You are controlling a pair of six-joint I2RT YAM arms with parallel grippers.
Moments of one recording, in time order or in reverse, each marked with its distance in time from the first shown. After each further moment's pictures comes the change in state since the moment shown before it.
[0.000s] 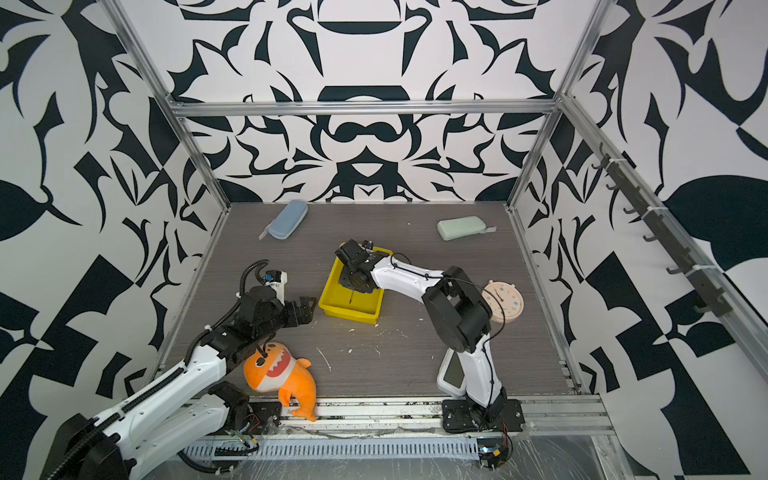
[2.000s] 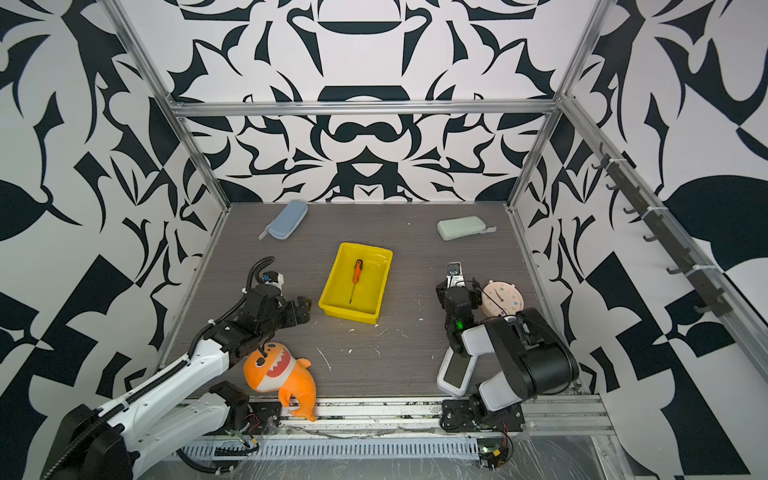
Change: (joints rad) left arm 0.000 0.046 0.042 -0.107 -0.118 -0.053; right arm -0.512 -0.416 -1.218 1.425 0.464 -1.108
